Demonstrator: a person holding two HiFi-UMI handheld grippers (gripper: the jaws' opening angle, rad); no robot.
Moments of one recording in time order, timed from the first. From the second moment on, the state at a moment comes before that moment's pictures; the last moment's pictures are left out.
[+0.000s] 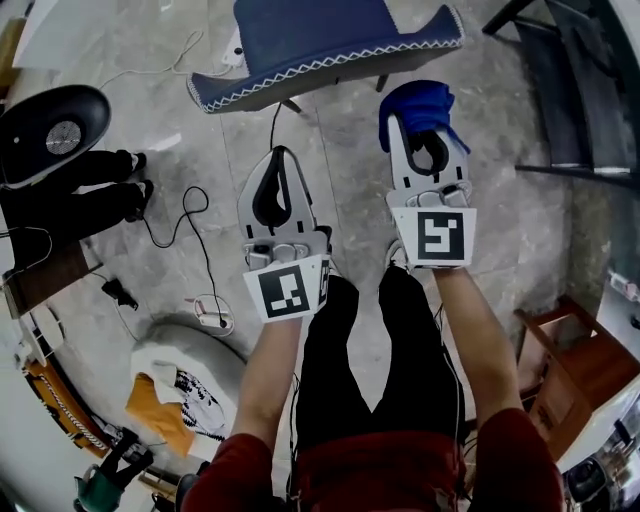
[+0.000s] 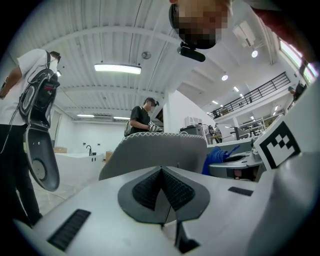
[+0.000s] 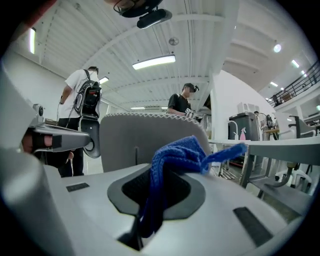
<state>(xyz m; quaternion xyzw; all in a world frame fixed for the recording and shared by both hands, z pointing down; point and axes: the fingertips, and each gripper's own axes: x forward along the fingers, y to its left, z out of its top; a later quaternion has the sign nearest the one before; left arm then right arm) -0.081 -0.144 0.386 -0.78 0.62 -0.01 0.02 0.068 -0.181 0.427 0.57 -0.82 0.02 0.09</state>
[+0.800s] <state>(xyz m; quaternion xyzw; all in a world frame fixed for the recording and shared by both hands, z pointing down) -0.041 -0.152 0.363 -0.79 0.61 -0.02 0.04 0.114 -0.225 0.379 0.57 -0.82 -0.05 0.11</state>
